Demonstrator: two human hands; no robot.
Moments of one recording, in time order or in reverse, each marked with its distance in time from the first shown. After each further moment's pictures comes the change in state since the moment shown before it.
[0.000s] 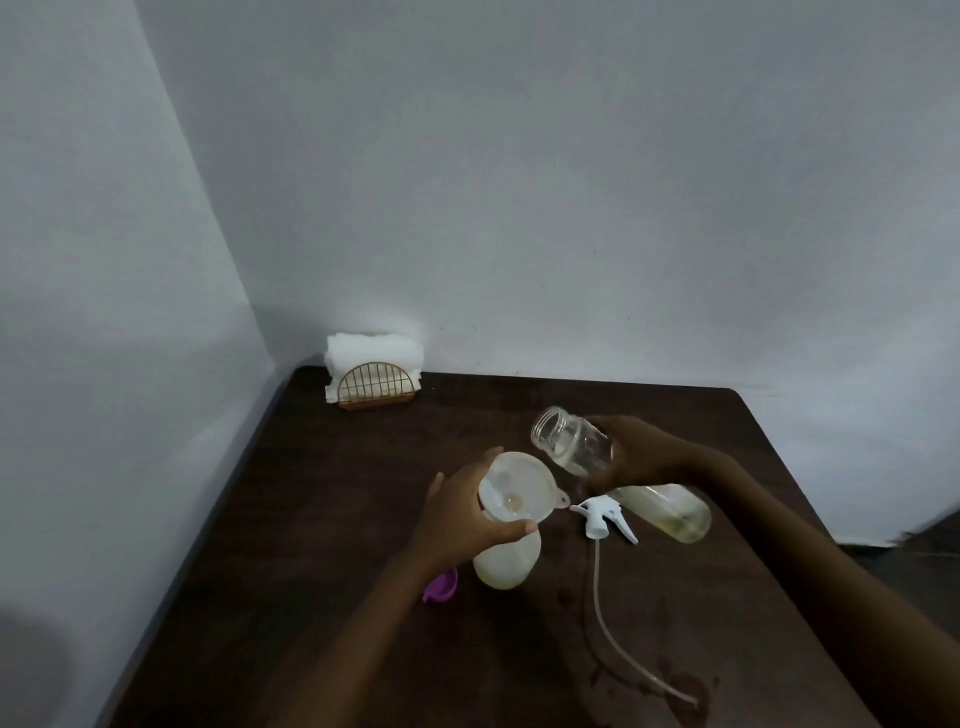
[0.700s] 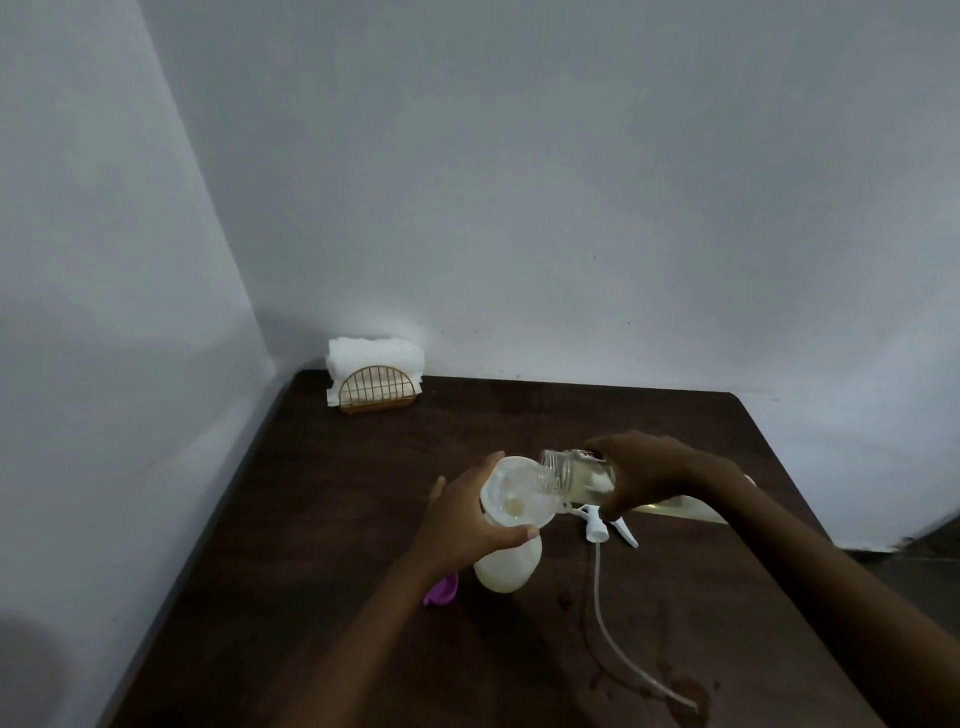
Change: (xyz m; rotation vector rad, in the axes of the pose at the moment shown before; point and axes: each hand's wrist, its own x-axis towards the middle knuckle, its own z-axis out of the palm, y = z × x) left_hand -0.005 0.007 -0.003 -0.003 -0.006 0.020; right_hand -0.013 -0.025 -0.006 -0.455 -0.135 0.097
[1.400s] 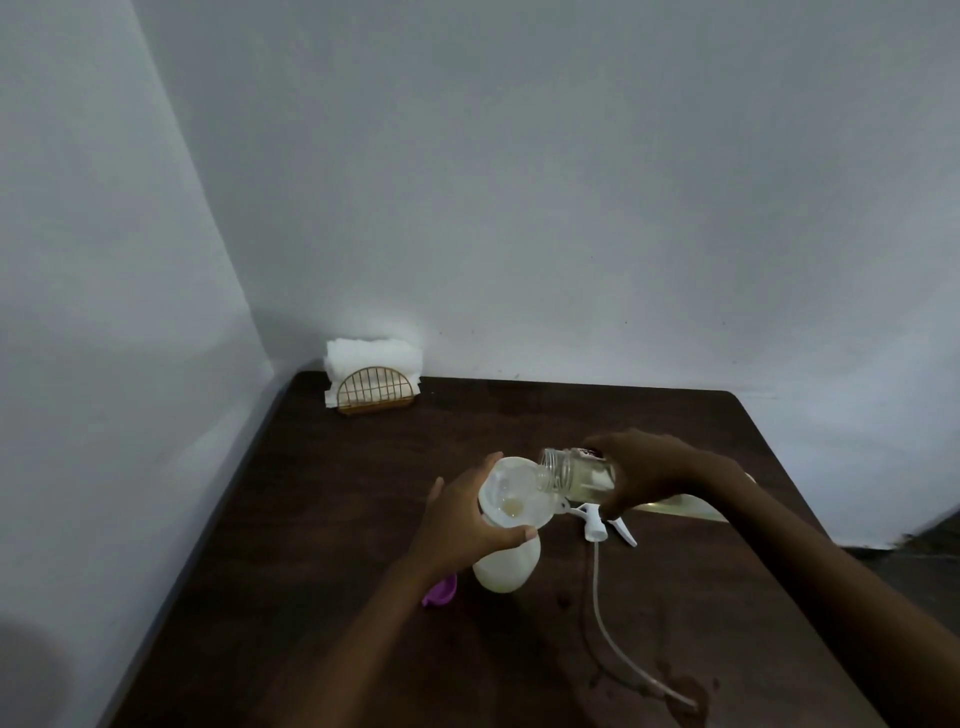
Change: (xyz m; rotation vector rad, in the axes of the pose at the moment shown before) left_hand -0.001 0.005 0.000 0.004 0.017 -0.002; right_hand -0.001 0.003 0.000 0.001 0.032 -0.004
